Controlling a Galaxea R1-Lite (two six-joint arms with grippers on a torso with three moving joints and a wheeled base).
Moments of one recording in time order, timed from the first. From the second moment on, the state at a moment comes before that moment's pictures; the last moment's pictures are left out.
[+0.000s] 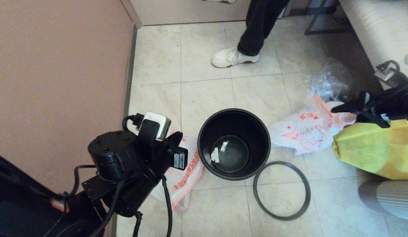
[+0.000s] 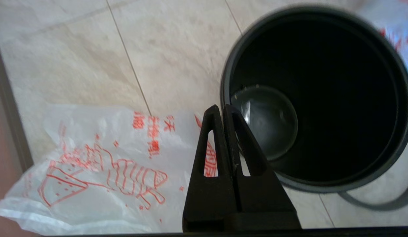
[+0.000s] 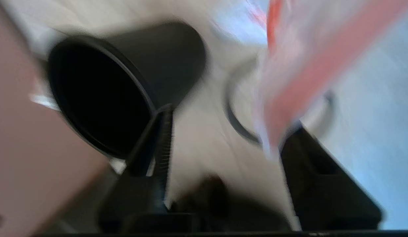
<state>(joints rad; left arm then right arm) -0.69 1.74 -0.52 -1.20 0.41 0.17 -0.13 1.73 -1.47 0.37 0.44 0.31</state>
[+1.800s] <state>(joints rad) -0.49 1.63 -0.60 -1.06 0.40 0.18 0.07 0.64 -0.74 0.74 -0.27 0.25</state>
